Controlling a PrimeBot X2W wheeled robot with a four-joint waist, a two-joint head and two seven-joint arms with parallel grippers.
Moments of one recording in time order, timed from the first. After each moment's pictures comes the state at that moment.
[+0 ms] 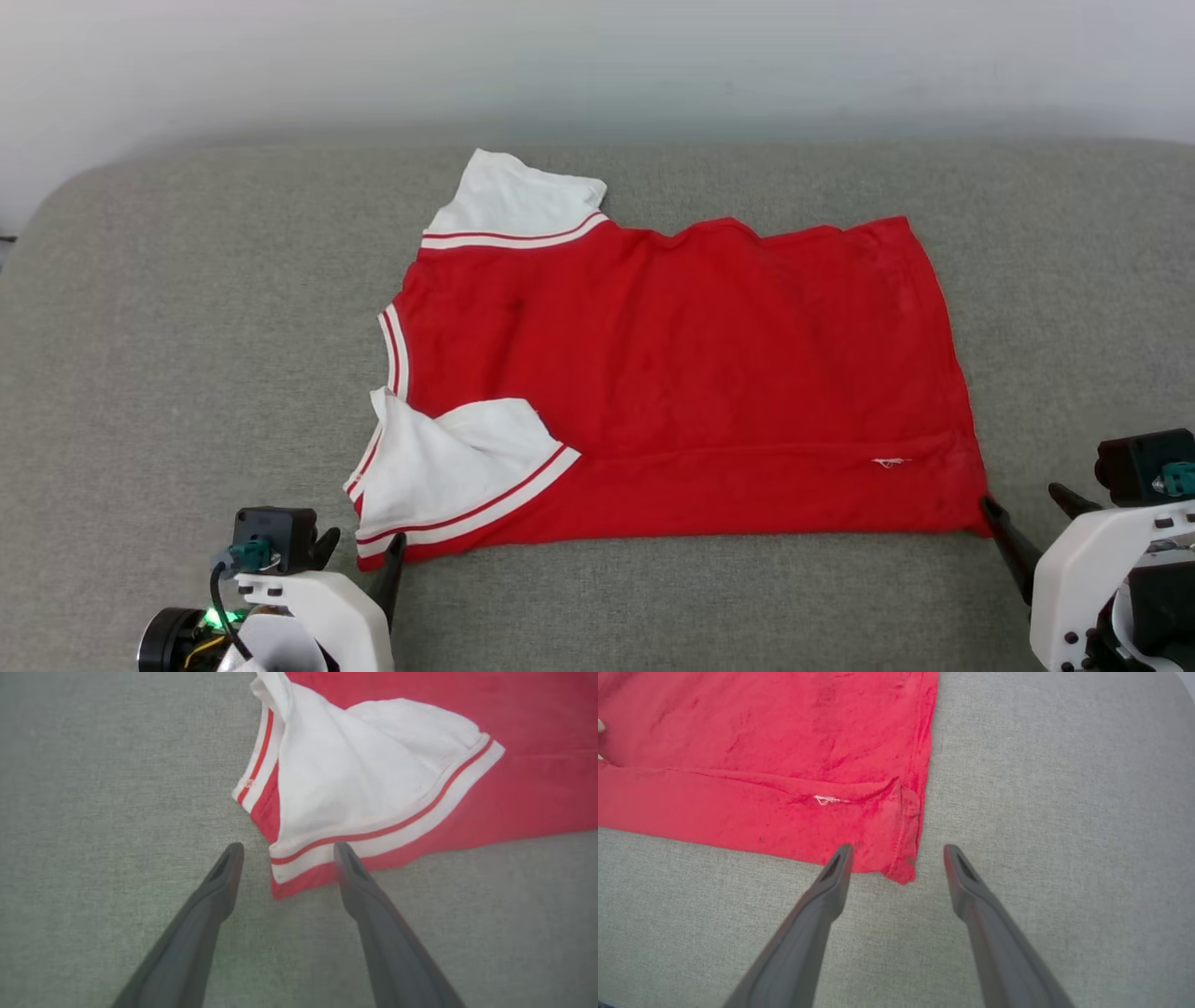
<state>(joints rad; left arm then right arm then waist) -0.11 0.56 -0.55 0.09 -0.71 0.27 0.11 0.00 -0.25 -0.06 -0.15 0.26 0.13 0.65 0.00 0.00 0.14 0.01</state>
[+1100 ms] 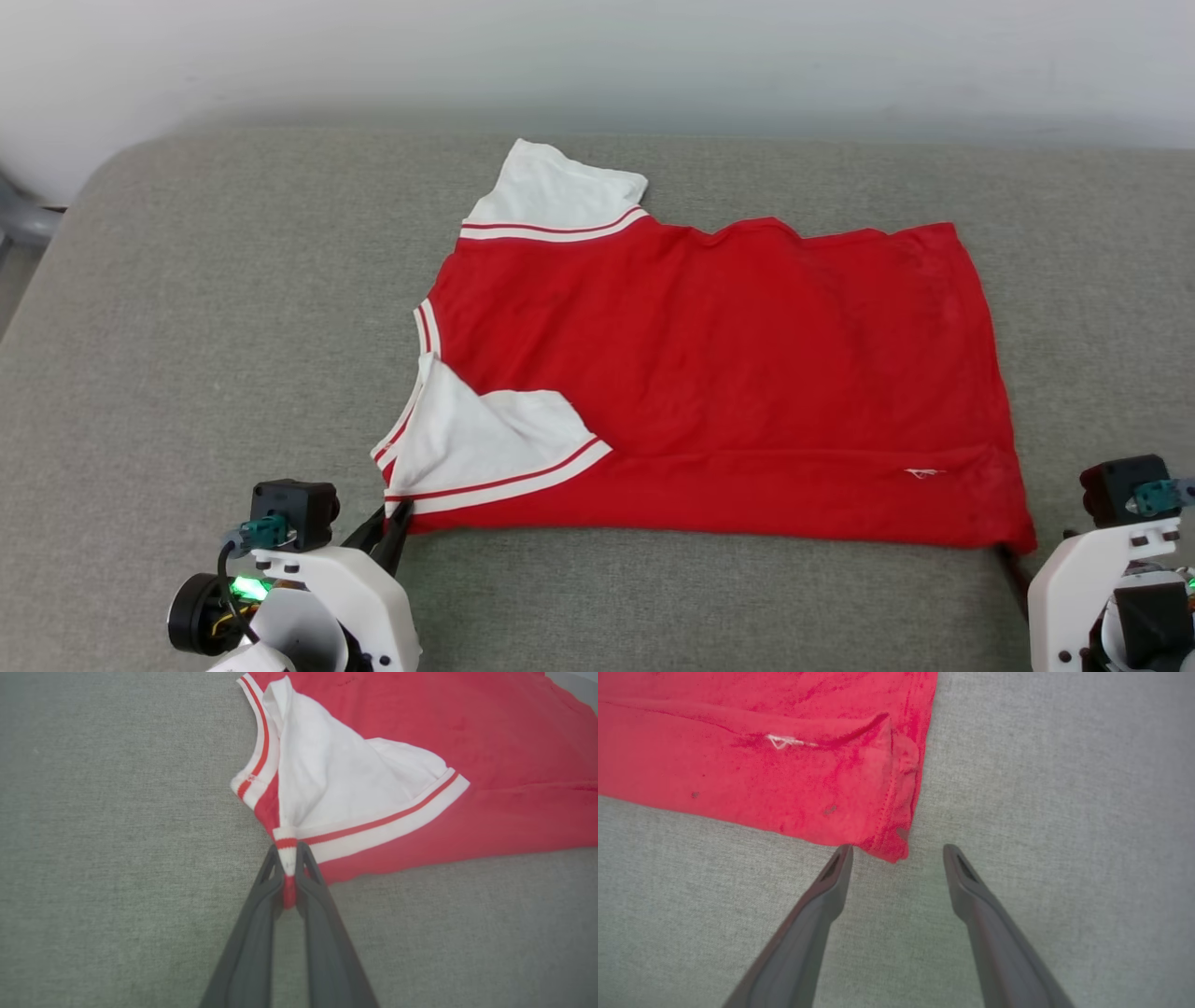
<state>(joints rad) -0.16 0.53 -0.56 0.10 -0.74 0.23 0.09 0.00 -0.25 -0.07 -0.02 0.17 0.13 0.67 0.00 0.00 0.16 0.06</state>
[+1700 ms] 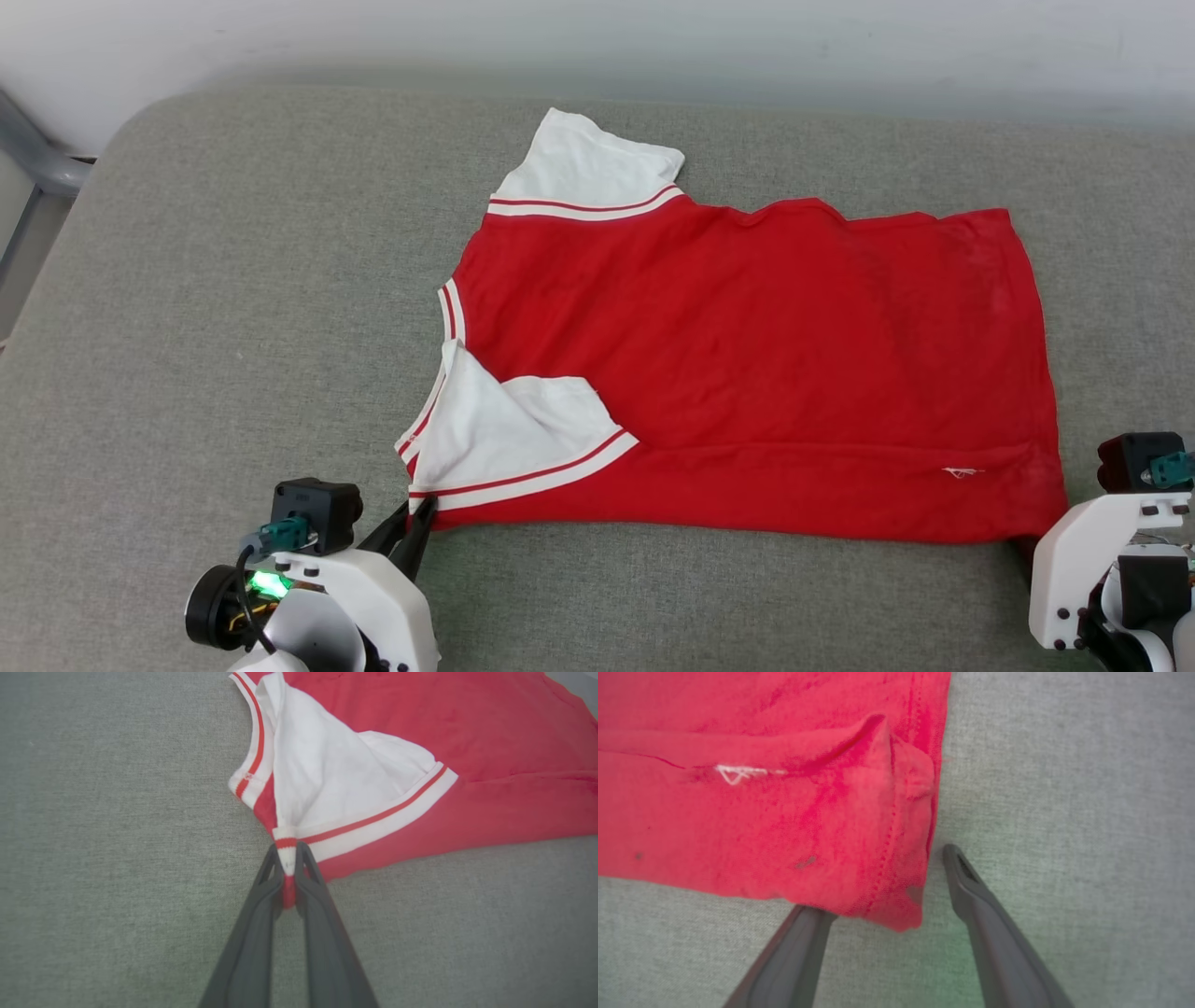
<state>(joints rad) -0.16 0.54 -0.58 0.01 -0.72 0.24 0.11 -0.11 -0.19 -0.12 0.18 0.14 0.13 0.64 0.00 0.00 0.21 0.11</state>
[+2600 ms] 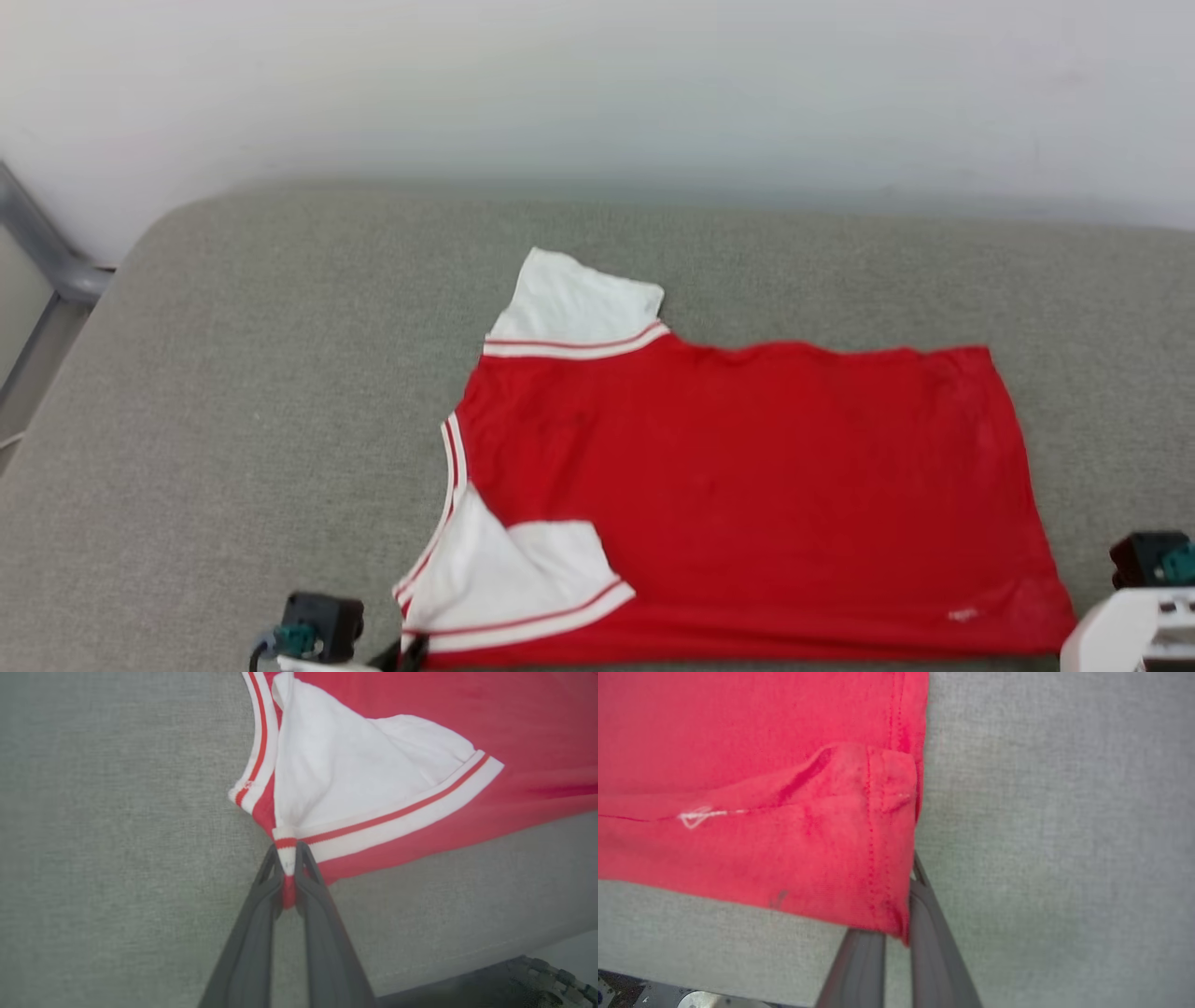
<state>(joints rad) -0.02 0.58 -0.64 0.05 -0.75 0.23 0.13 0.05 -0.25 -0.15 0.13 0.23 0.13 0.73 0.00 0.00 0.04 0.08</state>
